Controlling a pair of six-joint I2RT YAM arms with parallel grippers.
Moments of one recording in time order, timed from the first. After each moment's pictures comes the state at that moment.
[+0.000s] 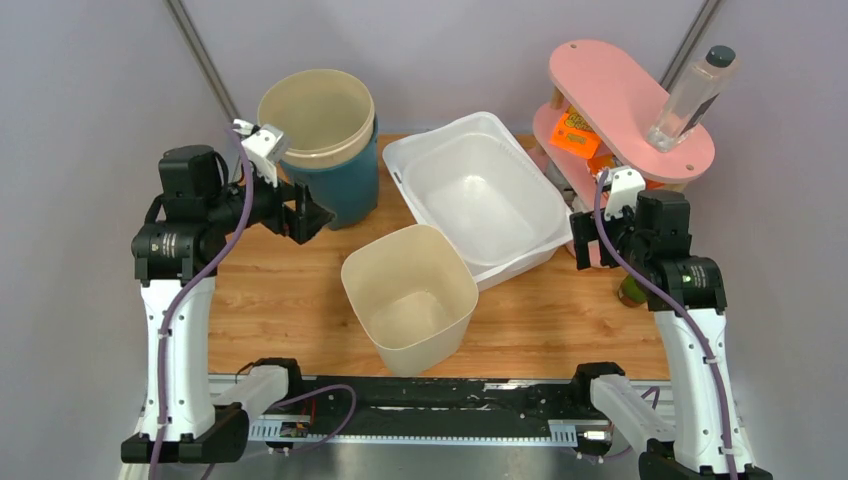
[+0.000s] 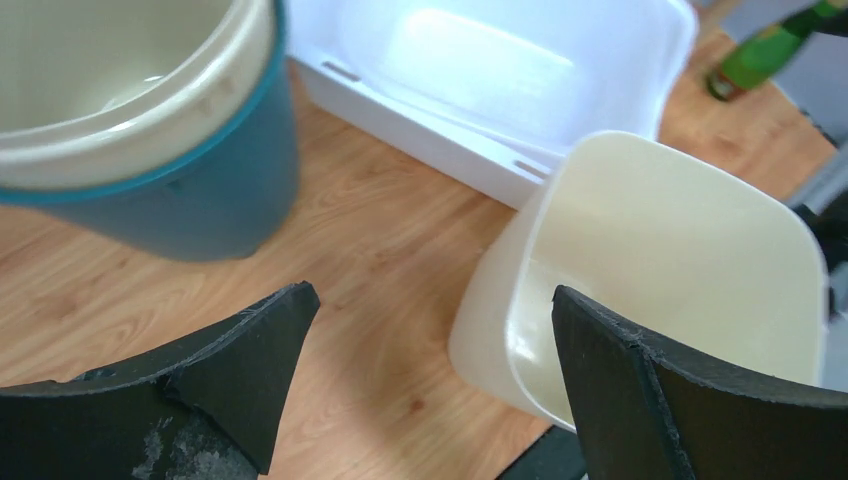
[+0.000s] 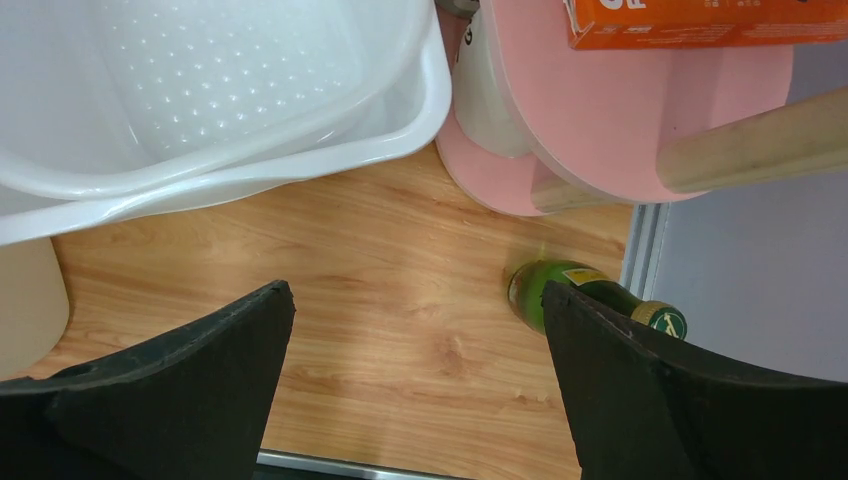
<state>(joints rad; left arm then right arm) 0.03 1.03 1.55 -1.03 0.66 0.18 0.07 0.88 1.23 -1.01 -0.01 -0.22</state>
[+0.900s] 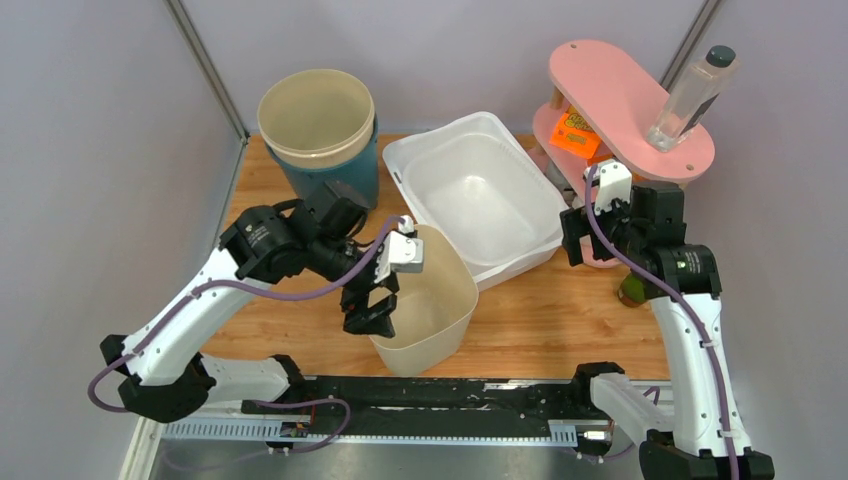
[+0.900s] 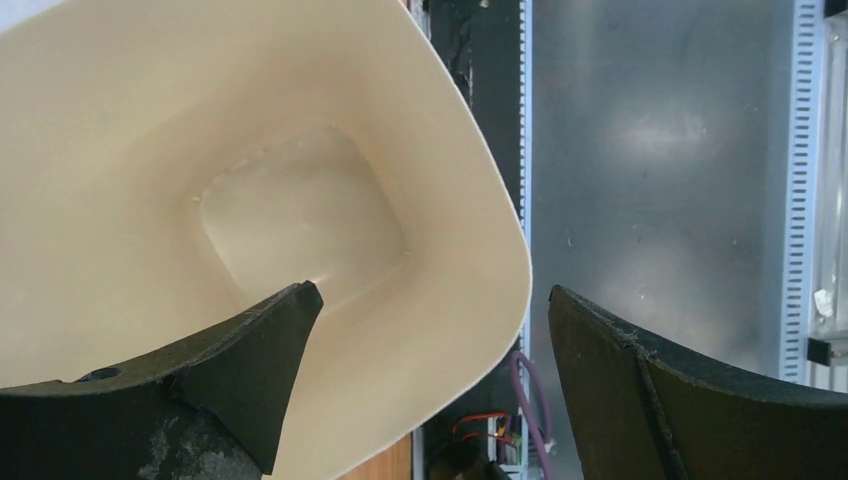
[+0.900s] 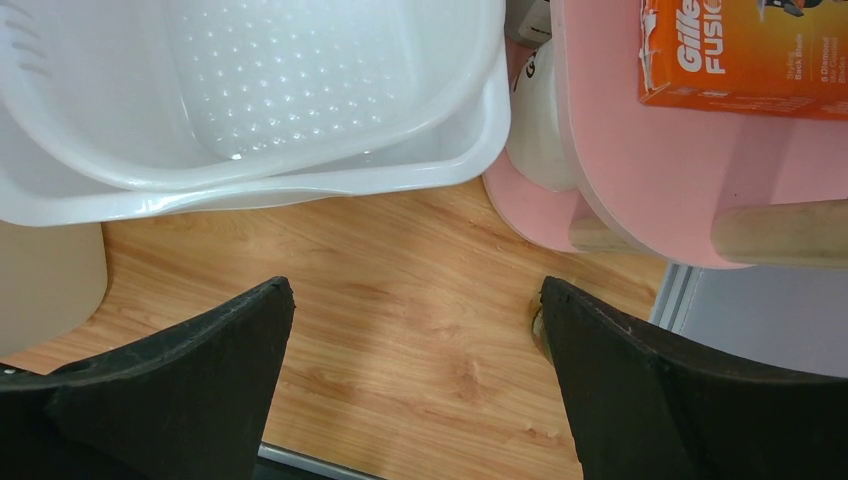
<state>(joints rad) -0.87 1.20 1.64 -1.36 0.63 0.42 0.07 0.93 1.25 -0.99 -0.14 -0.27</state>
